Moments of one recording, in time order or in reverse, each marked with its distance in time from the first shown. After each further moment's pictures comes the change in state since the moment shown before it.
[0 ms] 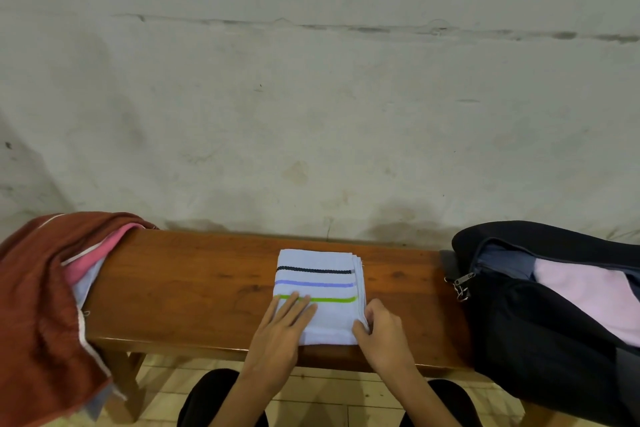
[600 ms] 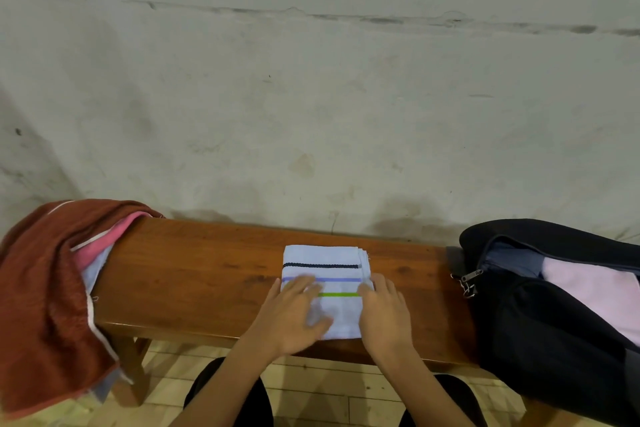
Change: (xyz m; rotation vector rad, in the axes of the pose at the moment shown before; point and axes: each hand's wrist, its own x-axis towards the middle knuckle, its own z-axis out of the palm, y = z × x) left_hand 0.017 0.006 -0.049 -0.183 -0.175 -0.116; right_hand 0.010 -0.020 0.002 -0.521 0.107 -0.249
